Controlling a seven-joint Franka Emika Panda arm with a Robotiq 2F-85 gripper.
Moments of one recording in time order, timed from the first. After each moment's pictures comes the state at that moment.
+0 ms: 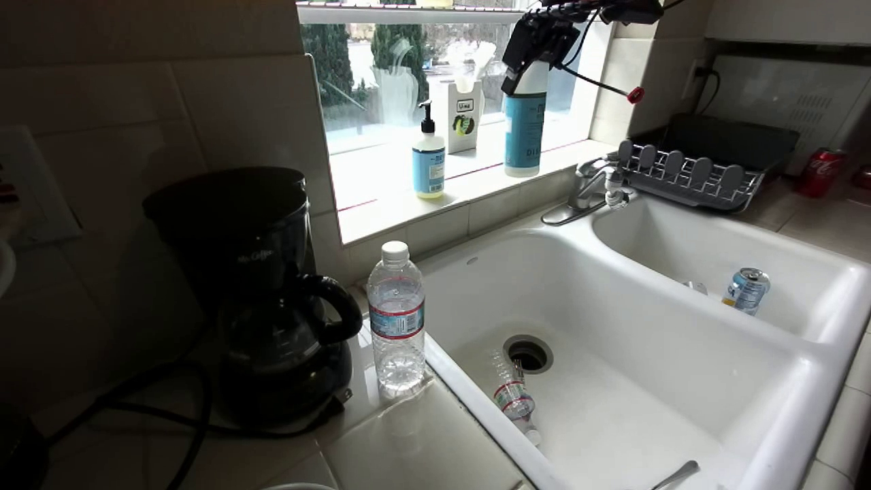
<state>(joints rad) 0.11 0.17 0.11 -1.49 -0.03 2.13 0.02</state>
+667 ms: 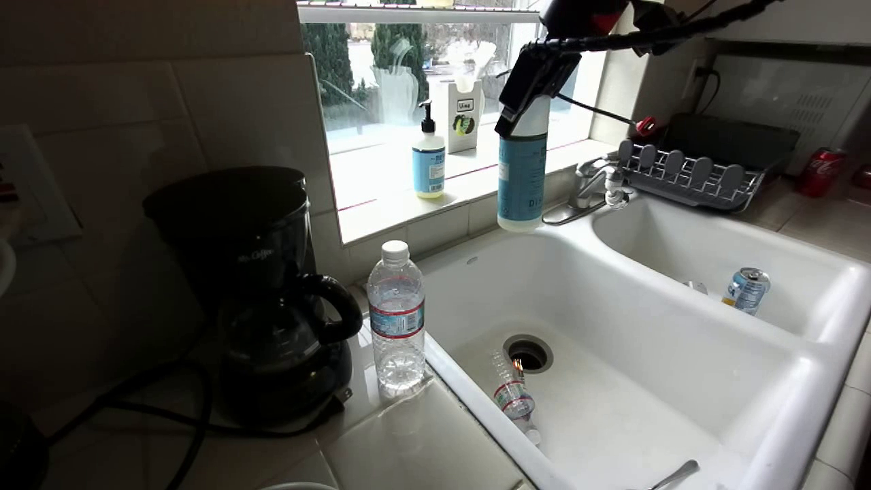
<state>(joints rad) 0.19 -0.04 0.20 -1.83 -0.03 2.26 0.03</state>
